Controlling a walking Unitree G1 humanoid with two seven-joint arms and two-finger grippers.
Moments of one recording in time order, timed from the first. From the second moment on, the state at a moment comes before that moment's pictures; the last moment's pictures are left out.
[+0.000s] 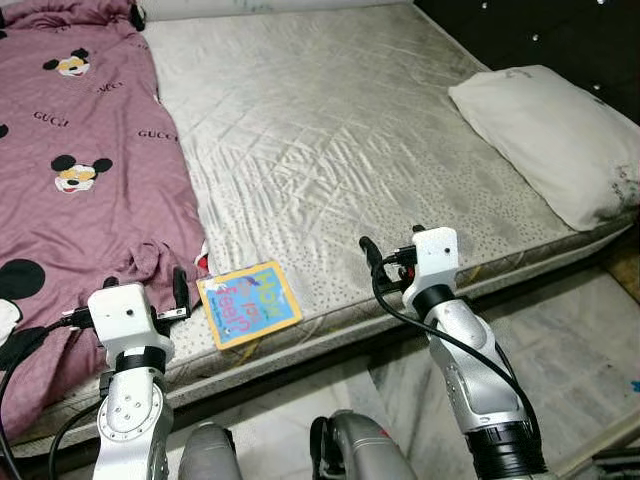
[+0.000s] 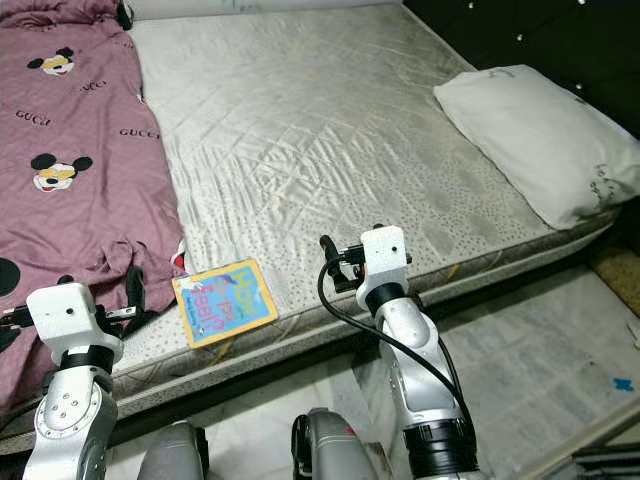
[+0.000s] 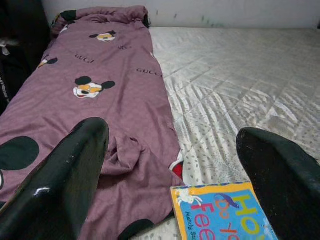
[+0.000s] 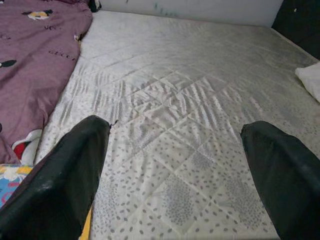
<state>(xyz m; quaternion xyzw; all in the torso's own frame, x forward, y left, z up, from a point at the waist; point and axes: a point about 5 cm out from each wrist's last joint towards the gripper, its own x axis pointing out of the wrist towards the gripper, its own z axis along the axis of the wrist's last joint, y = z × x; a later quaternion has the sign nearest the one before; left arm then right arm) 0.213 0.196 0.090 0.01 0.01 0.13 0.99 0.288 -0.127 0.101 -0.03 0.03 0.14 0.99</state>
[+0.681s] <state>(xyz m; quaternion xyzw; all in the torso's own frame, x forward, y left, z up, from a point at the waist) 0.200 0.202 0.084 0.00 0.02 0.20 0.98 0.305 -0.094 0.097 -0.04 0.03 0.23 0.97</state>
